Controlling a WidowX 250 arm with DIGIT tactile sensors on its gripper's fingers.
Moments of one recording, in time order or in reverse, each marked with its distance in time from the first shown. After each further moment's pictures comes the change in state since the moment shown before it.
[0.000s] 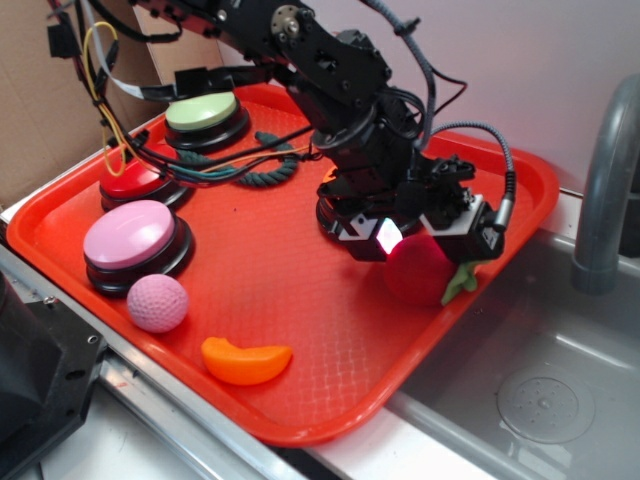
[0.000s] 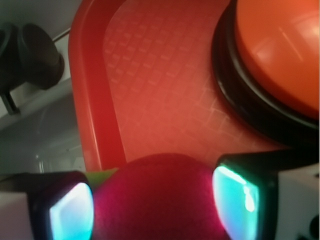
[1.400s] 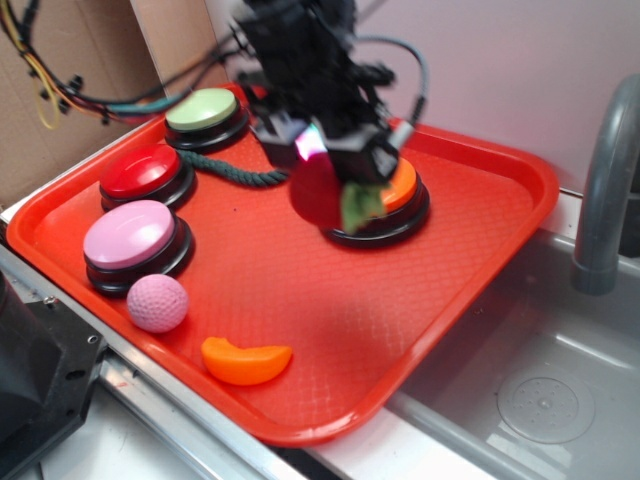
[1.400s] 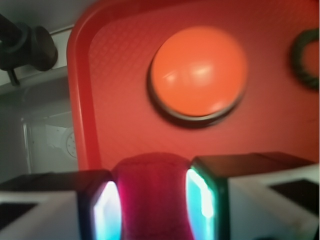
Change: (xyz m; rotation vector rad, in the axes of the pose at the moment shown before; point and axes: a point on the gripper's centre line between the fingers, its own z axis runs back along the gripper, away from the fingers) arm 0.003 0.018 0.102 0.199 0.093 -0.178
